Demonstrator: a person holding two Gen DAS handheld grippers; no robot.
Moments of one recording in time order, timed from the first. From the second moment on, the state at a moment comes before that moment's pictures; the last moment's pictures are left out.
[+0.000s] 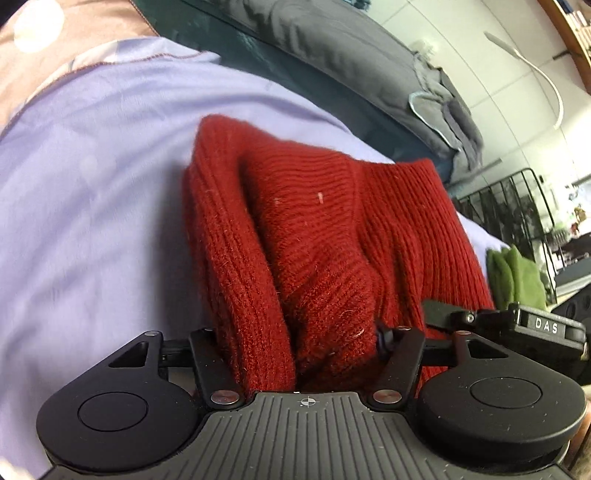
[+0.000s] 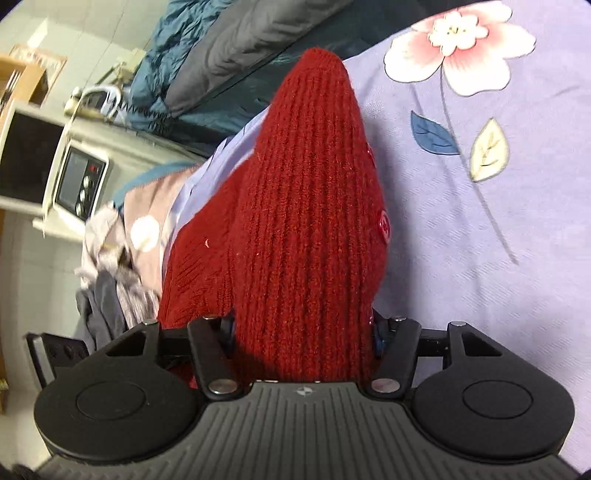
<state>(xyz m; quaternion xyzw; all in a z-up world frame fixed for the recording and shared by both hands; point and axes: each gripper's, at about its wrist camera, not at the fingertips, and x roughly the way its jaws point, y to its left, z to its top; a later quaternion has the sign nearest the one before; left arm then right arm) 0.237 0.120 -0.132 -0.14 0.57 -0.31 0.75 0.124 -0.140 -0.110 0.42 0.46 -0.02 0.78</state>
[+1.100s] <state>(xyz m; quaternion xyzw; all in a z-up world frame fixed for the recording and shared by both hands) 0.139 -0.305 -0.016 -0.02 0.47 -0.52 0.72 -0.102 -0.446 0.028 0.41 0.24 -0.18 0.86</state>
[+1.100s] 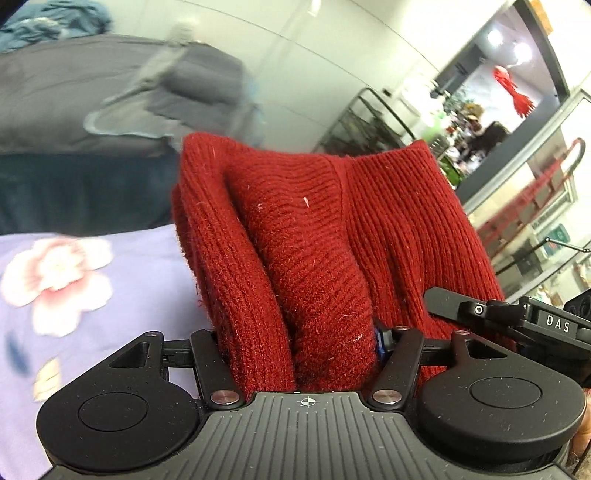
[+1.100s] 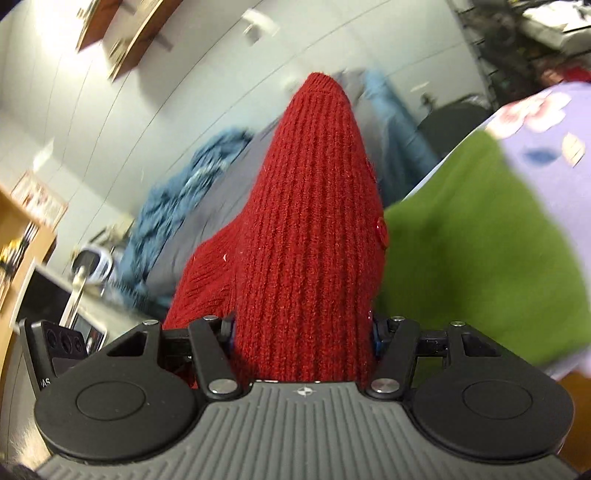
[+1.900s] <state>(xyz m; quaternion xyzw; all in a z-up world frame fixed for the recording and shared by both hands) 0.152 -0.405 -0.099 0.01 0.54 -0.51 0.67 -0.150 -0.562 -0.082 0.52 0.22 -0.18 0.80</state>
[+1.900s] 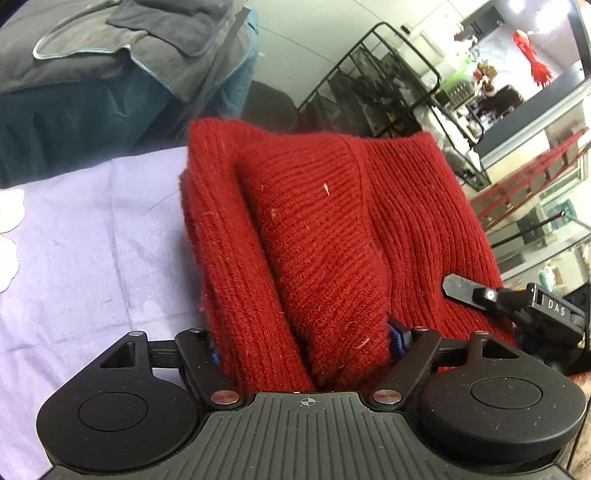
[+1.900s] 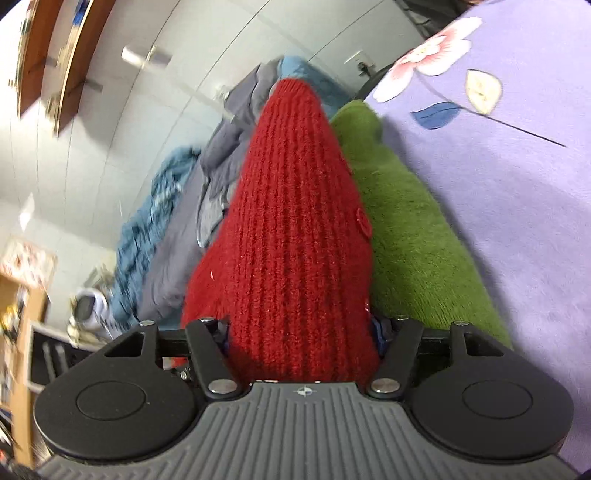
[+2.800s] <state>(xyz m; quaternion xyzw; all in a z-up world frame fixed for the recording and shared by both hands) 0.141 -0.387 -0.096 0.04 0.52 -0.54 0.66 -0.197 -0.587 -0.076 0.52 0.22 -0.19 0.80</state>
